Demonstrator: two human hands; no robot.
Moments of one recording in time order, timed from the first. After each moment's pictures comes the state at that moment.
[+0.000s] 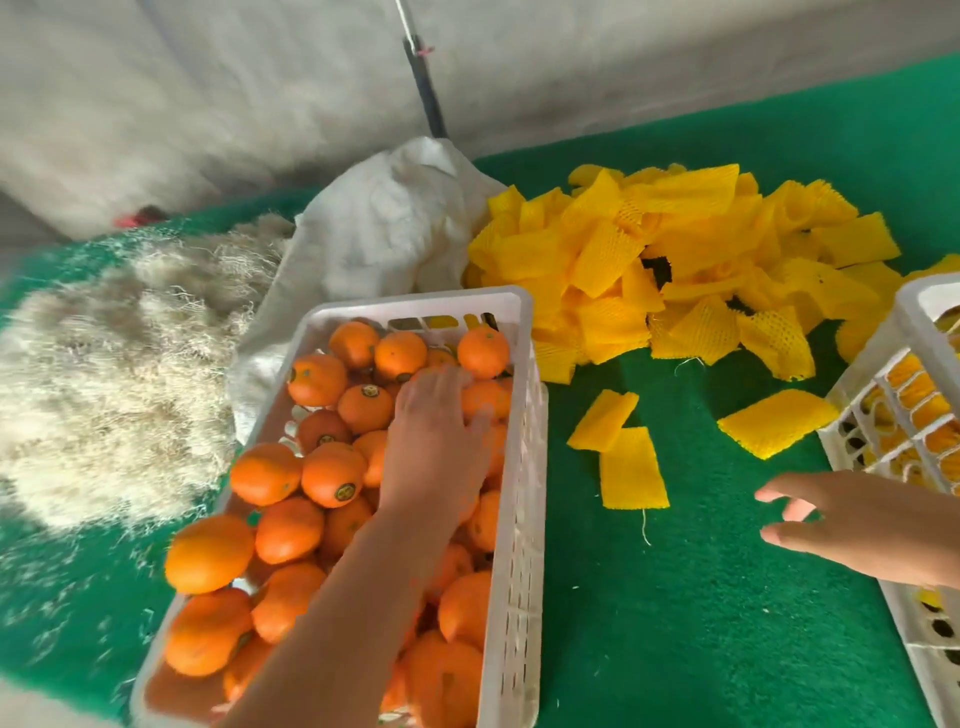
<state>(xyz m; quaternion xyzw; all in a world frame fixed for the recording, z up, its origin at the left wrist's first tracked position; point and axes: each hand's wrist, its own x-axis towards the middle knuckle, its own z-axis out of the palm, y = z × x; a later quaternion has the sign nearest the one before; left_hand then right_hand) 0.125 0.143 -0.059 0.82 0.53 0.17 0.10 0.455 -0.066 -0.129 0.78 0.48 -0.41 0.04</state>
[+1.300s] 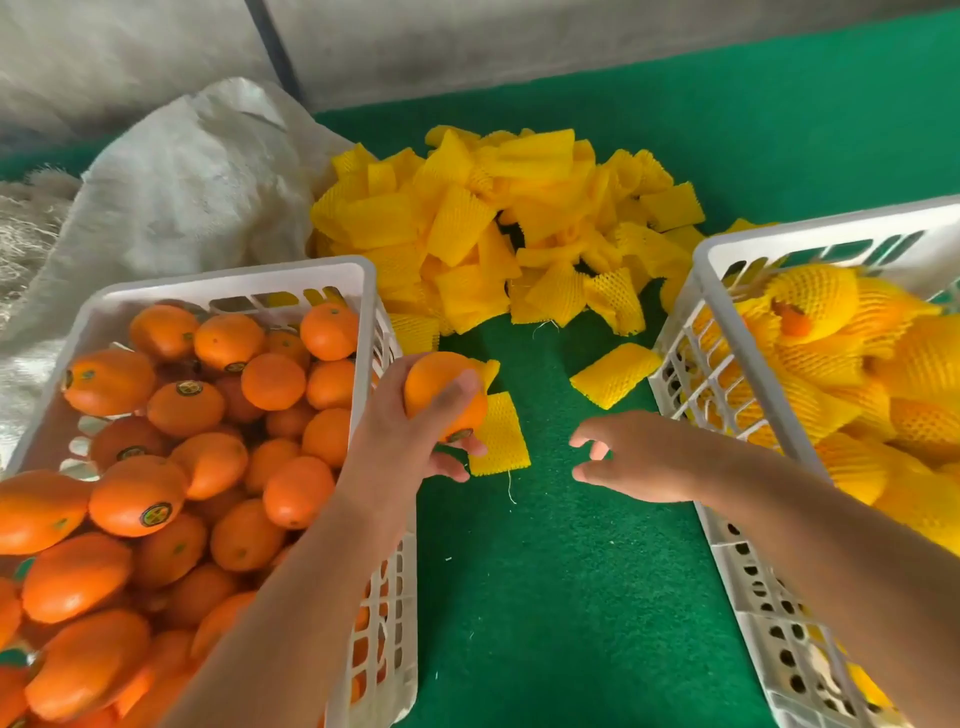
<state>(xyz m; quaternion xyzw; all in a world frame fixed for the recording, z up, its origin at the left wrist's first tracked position) 0.196 0.085 -0.059 0.55 0.44 0.22 0.68 0.426 -0.043 -0.116 0.75 0.52 -0.41 0.02</state>
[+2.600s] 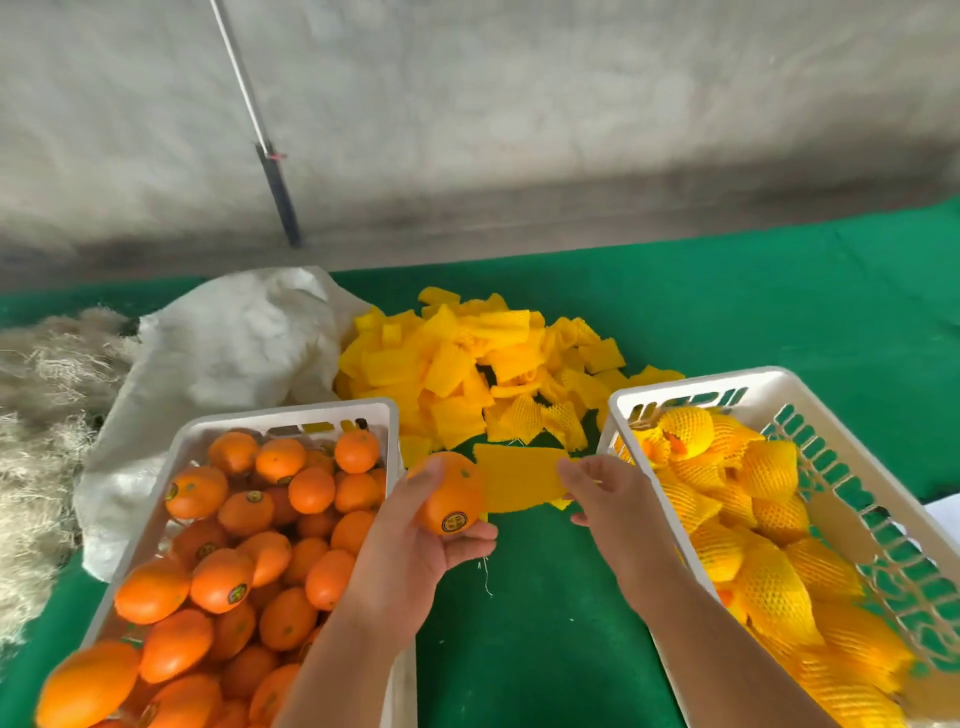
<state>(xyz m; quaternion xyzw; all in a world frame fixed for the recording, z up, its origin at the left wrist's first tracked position) 0.161 0.049 0.041 0.37 0.30 0.23 0.85 0.351 -0.075 0.022 0.79 0.18 -0.25 -0.53</state>
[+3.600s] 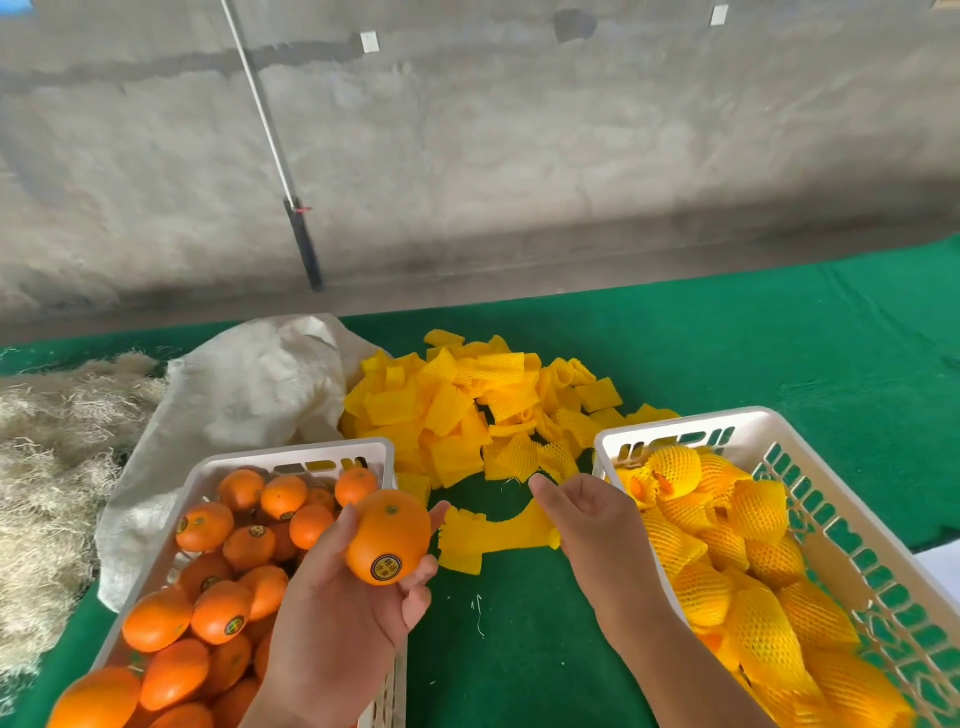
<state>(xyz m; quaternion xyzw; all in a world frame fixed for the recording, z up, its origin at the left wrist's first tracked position) 0.130 0.017 0.111 0.25 0.21 0.24 0.92 0.345 -0.091 0.077 0.73 0.24 -0.23 -0.59</state>
